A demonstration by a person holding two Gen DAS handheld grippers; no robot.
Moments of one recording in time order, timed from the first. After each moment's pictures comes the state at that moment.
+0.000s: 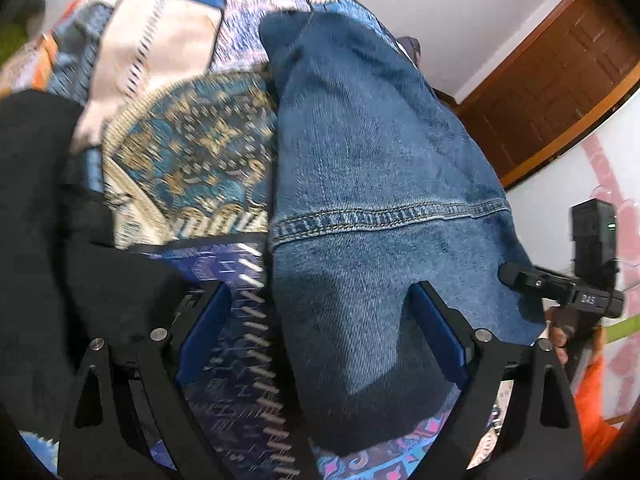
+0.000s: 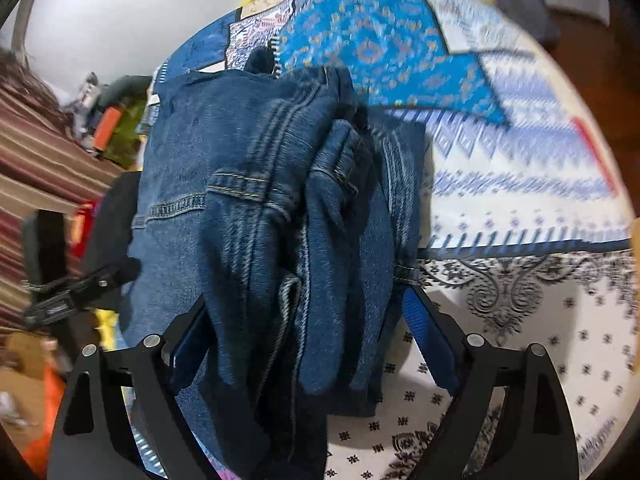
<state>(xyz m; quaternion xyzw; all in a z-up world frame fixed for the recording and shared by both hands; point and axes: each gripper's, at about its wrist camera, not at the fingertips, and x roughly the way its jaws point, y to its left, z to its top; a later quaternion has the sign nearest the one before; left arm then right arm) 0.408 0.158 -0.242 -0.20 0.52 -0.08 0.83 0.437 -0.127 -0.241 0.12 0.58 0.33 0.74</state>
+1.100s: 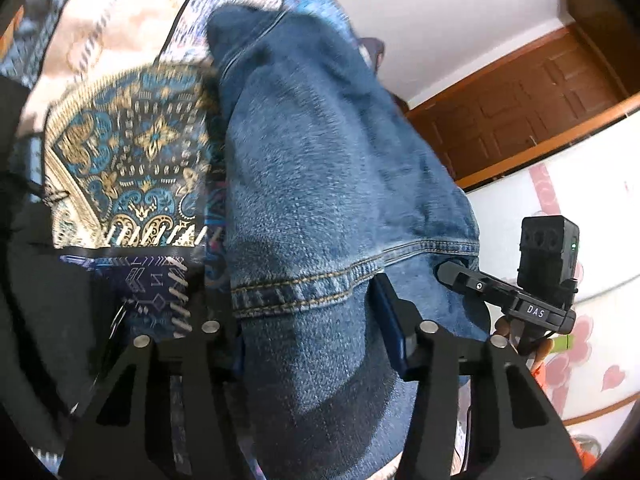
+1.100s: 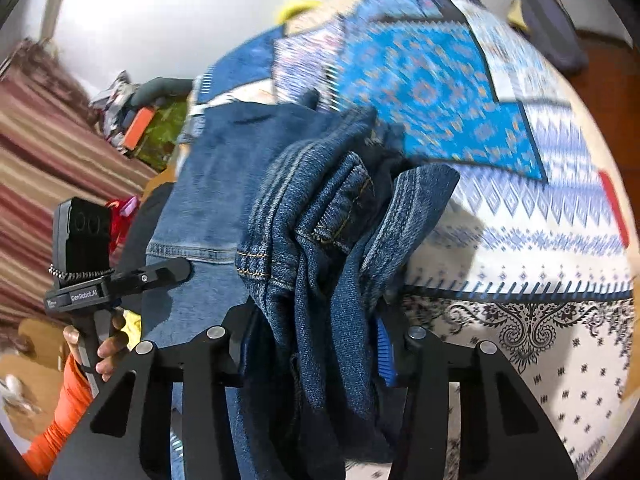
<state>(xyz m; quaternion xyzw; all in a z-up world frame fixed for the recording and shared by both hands) 0.426 0.163 -0.201 -0.29 0.51 -0.16 0.79 0.432 -0.096 -0.190 0.10 0.53 0.37 0.76</state>
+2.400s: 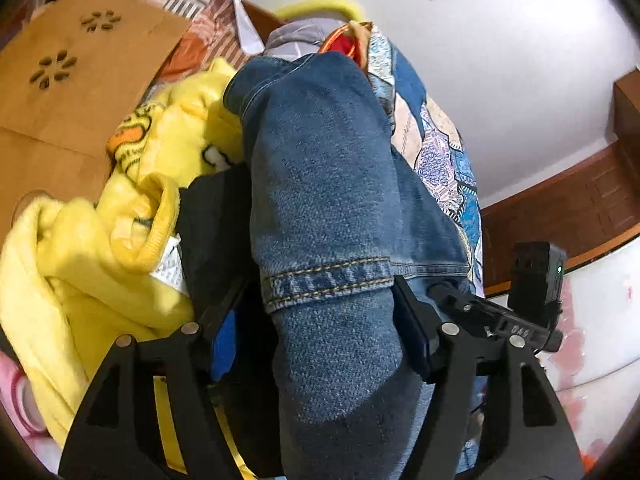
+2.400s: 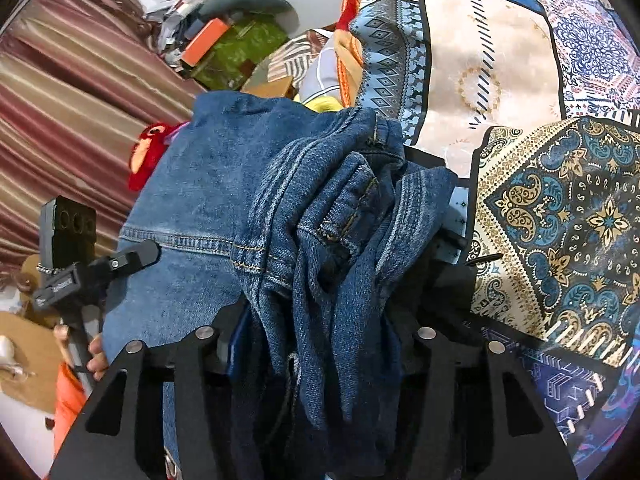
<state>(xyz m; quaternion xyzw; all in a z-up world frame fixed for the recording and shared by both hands) 0.274 0.525 -0.226 -0.36 0.43 0.01 0.82 0.397 0.247 -0.238 0.02 0.55 0.48 0.68</state>
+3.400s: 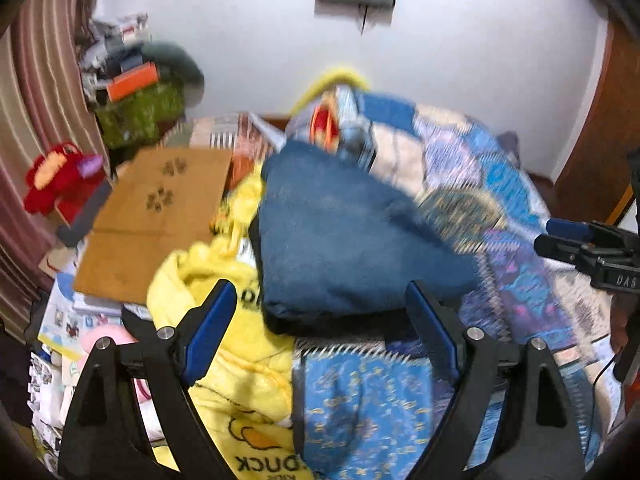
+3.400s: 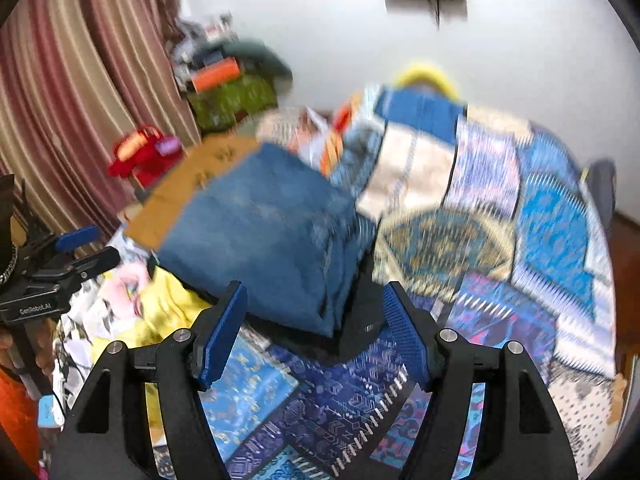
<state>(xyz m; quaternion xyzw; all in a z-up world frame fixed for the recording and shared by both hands) 0.139 0.349 -0.077 -0.10 0.36 0.16 0.91 0.268 0.138 -0.091 -0.09 0.37 0.42 0.83</state>
